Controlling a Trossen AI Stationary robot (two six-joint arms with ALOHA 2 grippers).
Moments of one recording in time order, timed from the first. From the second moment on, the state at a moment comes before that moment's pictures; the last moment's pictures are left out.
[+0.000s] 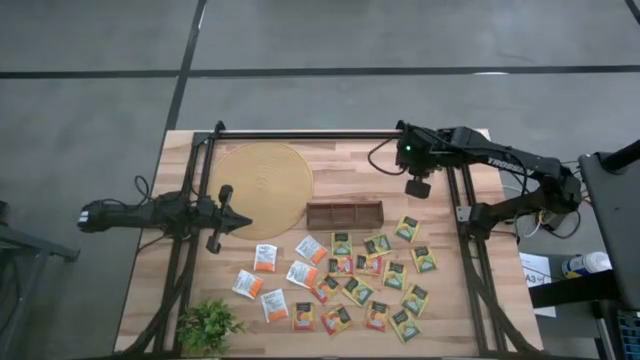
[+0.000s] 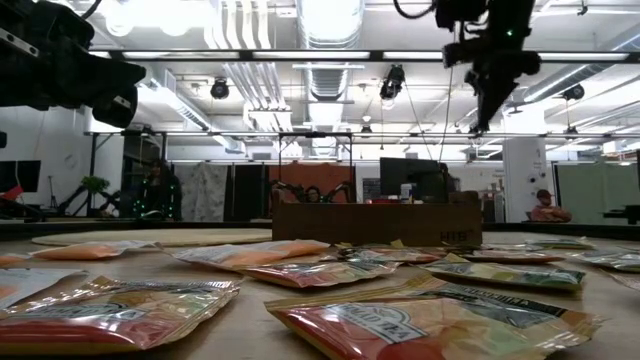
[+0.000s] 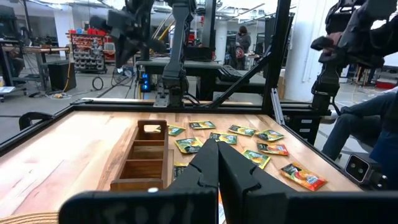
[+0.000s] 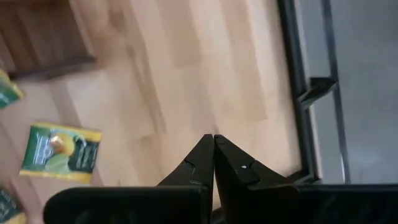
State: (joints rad) left arm -0.05 0.01 0.01 0.03 0.06 -0.06; right arm -0.42 1.26 1.17 -1.19 0.23 -0.21
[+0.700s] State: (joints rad) left arm -0.05 0.01 0.01 0.03 0.06 -0.06; right arm -0.40 1.16 0.87 -1.18 -0.26 -0.14
